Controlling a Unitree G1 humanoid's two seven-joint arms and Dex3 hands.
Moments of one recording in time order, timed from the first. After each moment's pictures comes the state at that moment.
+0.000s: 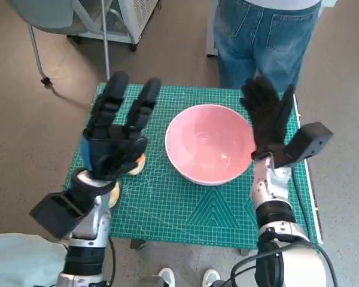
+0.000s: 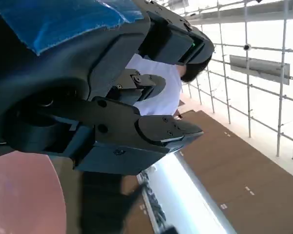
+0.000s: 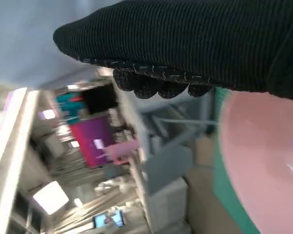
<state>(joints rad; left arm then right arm) -0.37 0.16 0.11 0.15 -0.21 -0.55 -0.37 -0.91 -0.05 -0.37 1.13 0.29 -0.59 0.26</state>
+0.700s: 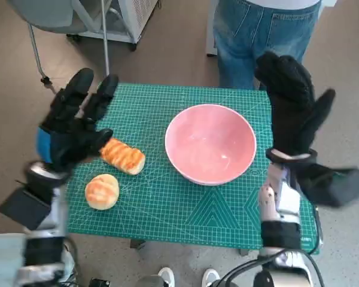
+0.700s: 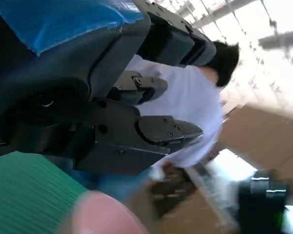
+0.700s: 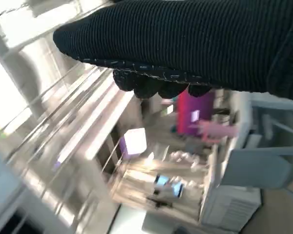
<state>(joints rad) -0.45 0.52 0.22 0.36 -0.04 -0.70 -0.40 -0.61 -0.01 -0.19 0.36 0.33 -0.65 0.41</state>
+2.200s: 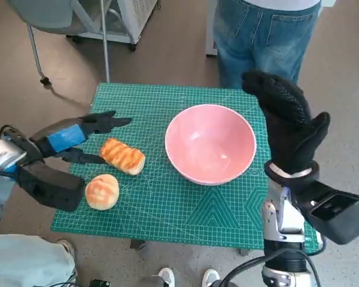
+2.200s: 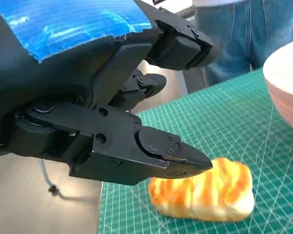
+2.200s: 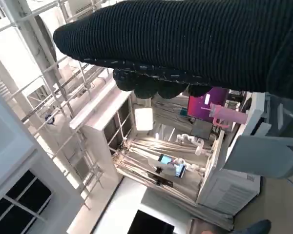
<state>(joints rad) -0.59 0.89 -0.14 0.35 0.65 -0.54 -0.45 -0.54 -0.03 -0.11 0.22 0.33 -0.60 0.41</state>
